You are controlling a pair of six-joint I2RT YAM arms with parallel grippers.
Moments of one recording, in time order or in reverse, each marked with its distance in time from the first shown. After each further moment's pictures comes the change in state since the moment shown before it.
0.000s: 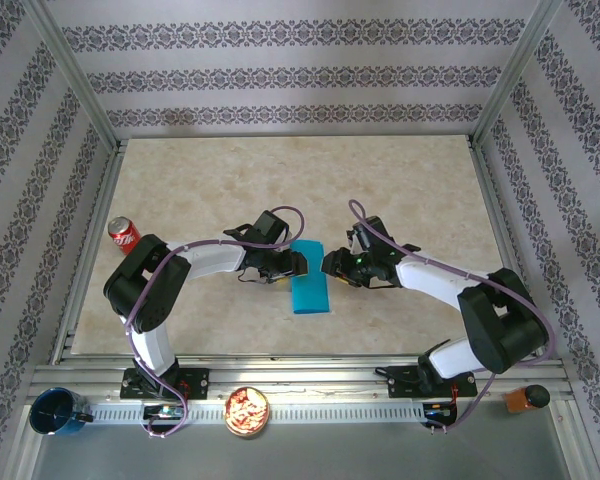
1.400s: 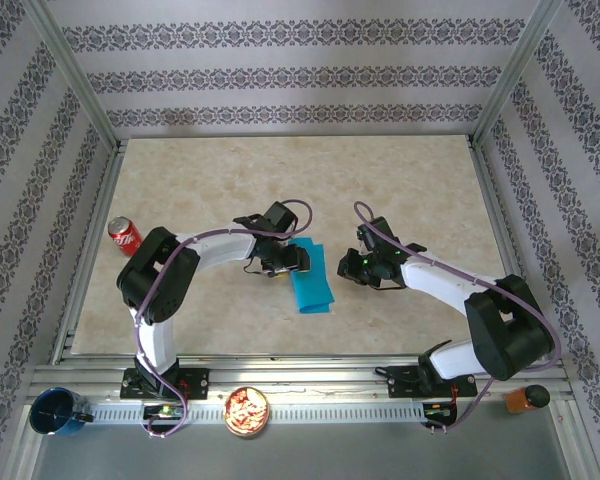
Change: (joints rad) left arm -0.010 0.089 0.173 -0.196 -0.056 0.058; right arm -0.029 -0.048 -0.005 -0.101 0.137 -0.040
